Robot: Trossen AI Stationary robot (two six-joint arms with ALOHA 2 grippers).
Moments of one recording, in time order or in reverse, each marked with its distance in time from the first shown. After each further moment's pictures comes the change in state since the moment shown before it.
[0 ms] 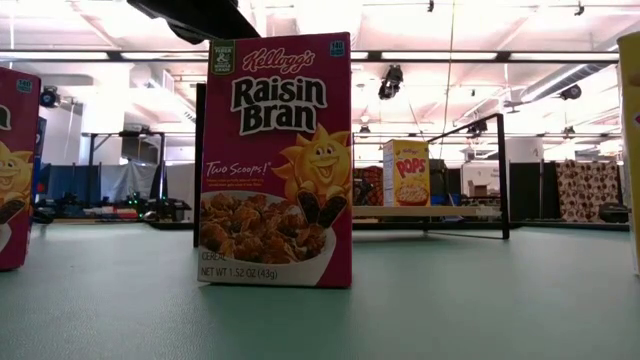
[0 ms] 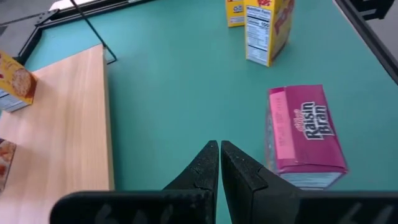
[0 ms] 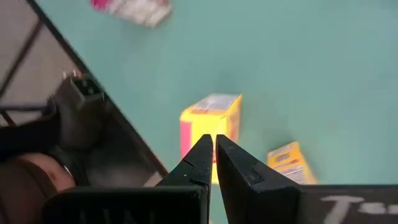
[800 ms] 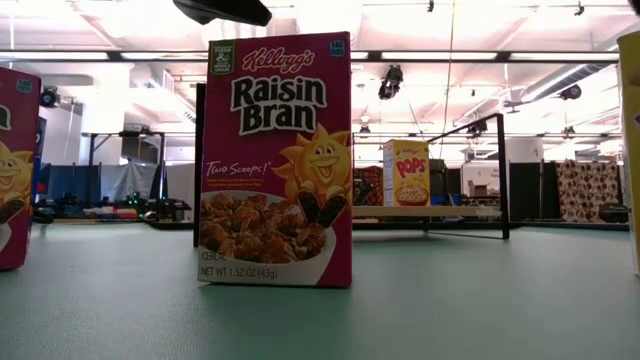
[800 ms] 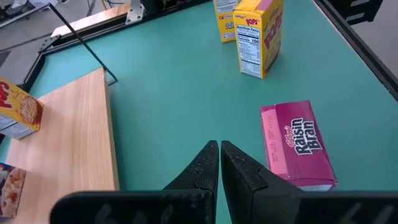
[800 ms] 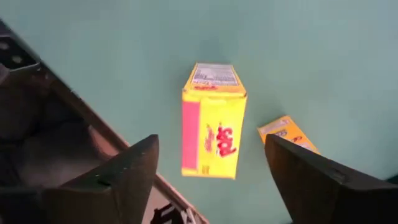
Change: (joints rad) left arm -0.003 -0.001 0.034 0.008 0.001 0.090; right arm 0.060 0.325 0.266 -0.227 -0.032 0.008
